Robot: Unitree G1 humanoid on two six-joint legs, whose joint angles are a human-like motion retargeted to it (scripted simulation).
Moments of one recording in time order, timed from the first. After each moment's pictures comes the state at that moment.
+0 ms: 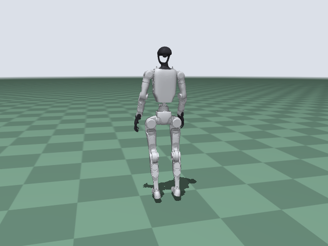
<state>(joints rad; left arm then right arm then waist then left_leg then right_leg) 0.02 0.23 -0.33 1.15 -0.08 -0.04 0.15 -0.05 -0.23 0.39 1.12 -0.05 -0.01 -0.25 0.08 0.02 0.01 0.12 -0.07 -0.05 0.05 -0.21 -0.06 0.11 -0.01 -0.10 0.04 -0.09 0.22</state>
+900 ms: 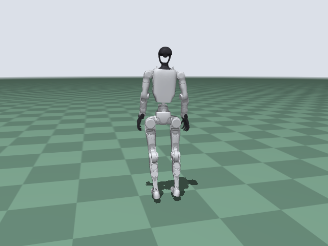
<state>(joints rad) -0.02 0.12 -0.25 1.20 -0.25 -0.07 0.24 0.04 -0.25 0.35 1.16 -0.06 -0.01 -0.29 0.03 0.05 0.04 0.15 -0.06 0.03 0.06 -0.23 -0.06 0.12 0.01 -0.02 0.06 -0.10 0.21</state>
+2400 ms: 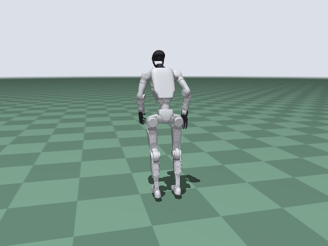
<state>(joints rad) -0.36 0.32 -0.42 0.74 -0.10 -0.14 0.13 0.07 -0.39 0.48 0.72 -0.33 -0.06 -0.26 0.04 -0.04 0.31 -0.07 -0.07 -0.03 0.00 -0.18 -0.05 -0.17 -0.02 -0.07 0.17 -0.12 0.22</state>
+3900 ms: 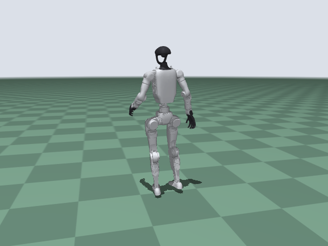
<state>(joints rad) -0.03 0.42 -0.33 0.51 -0.10 -0.10 0.05 0.28 -0.32 0.19 1.10 0.02 0.09 -0.16 0.07 -0.03 0.07 0.09 -0.14 -0.32 -0.01 -0.04 -0.08 -0.04 -0.04 0.05 0.26 -0.06 0.17</state>
